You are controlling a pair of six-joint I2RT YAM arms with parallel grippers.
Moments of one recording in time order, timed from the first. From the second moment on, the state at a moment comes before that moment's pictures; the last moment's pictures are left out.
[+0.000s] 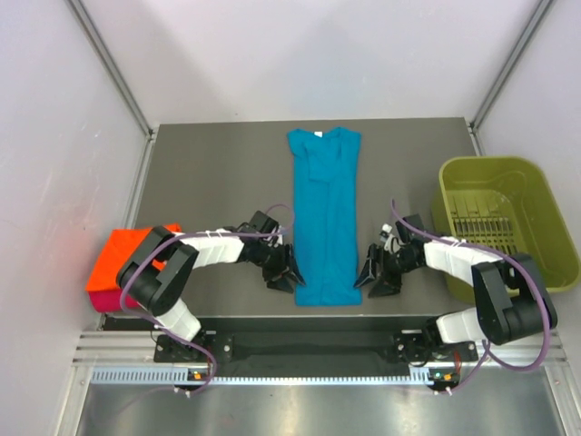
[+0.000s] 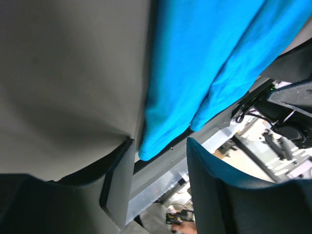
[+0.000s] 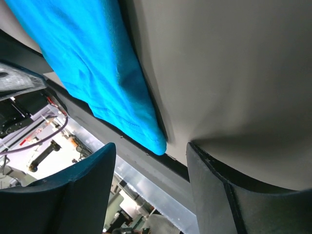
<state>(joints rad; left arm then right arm) -0.60 1.64 0.73 -0.26 0.63 -0.88 0.26 1.38 0.53 -0.50 -0.68 0.53</state>
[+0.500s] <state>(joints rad) -0.66 1.64 0.69 -0.17 0.64 -0.96 0.36 1.43 0.52 -0.42 -0.71 0.60</state>
